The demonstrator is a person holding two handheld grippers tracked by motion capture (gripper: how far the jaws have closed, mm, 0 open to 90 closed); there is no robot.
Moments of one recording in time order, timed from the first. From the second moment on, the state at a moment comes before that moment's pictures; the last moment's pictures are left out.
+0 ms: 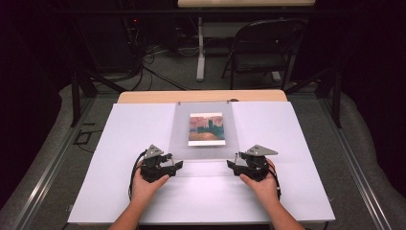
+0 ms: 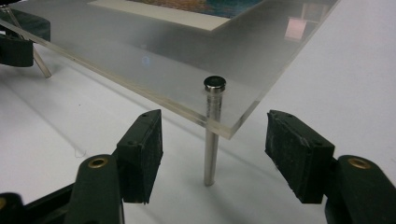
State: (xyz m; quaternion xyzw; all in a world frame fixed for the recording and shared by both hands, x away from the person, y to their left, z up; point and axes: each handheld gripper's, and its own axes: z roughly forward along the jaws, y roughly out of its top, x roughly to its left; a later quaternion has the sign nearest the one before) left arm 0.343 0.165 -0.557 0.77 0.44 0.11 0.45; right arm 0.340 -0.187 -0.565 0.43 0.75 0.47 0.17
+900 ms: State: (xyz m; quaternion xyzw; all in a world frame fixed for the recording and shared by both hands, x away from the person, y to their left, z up) left arm 0.309 0.196 -0.542 0.77 0.44 0.11 0.45; right arm 0.315 -0.211 -0.548 0.40 0.78 0.44 0.18
